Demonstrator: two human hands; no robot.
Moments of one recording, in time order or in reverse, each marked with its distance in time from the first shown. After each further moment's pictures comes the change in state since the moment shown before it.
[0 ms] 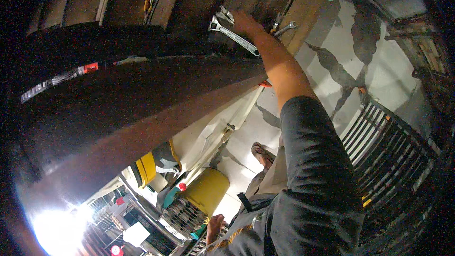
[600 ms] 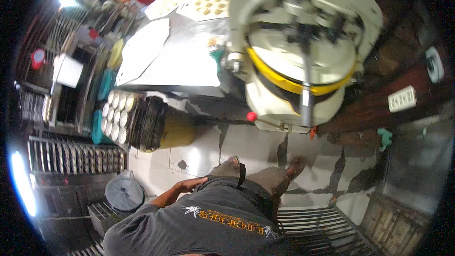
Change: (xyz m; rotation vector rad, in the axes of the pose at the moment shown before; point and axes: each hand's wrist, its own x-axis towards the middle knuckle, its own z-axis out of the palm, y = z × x) left_hand 0.076 -0.231 0.014 -0.673 -0.683 0.002; right_hand -0.699 -0.030 0.078 -0.211 -0.785 0.595
